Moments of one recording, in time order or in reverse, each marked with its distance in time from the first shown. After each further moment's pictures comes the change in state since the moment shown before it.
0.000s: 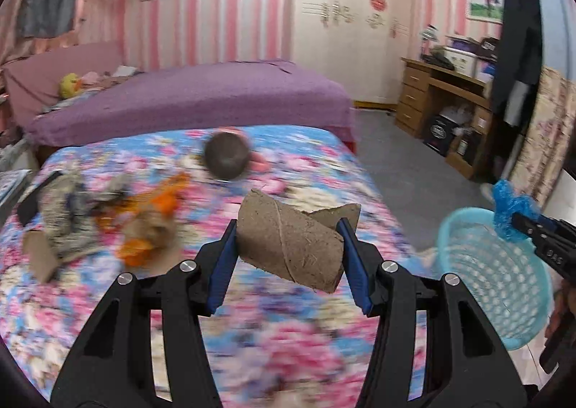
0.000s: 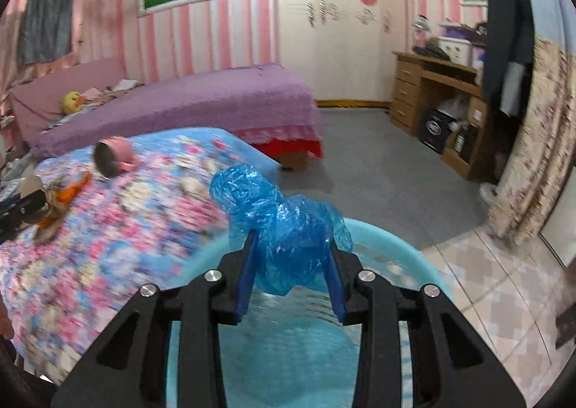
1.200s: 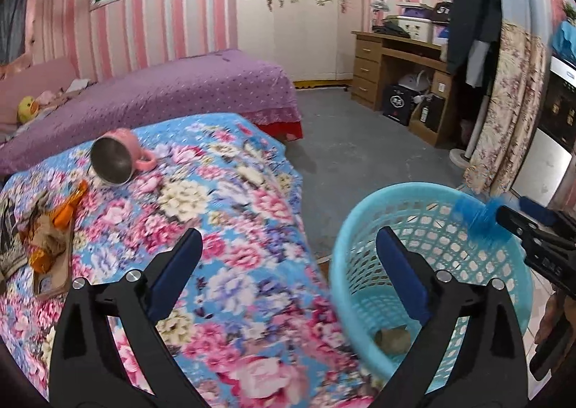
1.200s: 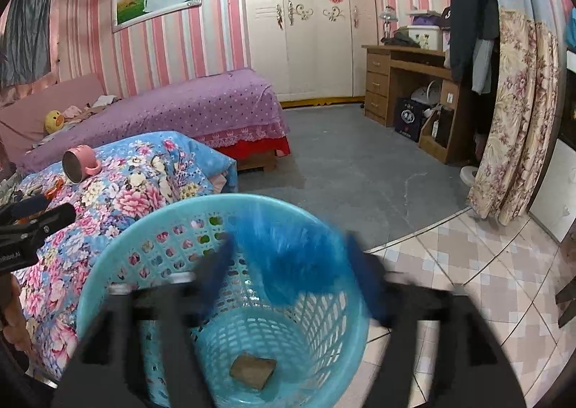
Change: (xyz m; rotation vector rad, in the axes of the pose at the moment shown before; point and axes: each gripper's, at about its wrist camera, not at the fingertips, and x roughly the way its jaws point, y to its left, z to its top) left arm 0.035 -0.110 -0.006 0.107 0.060 -0.093; right arm -0.004 -0.073 -0.026 0.078 -0.039 -0.046
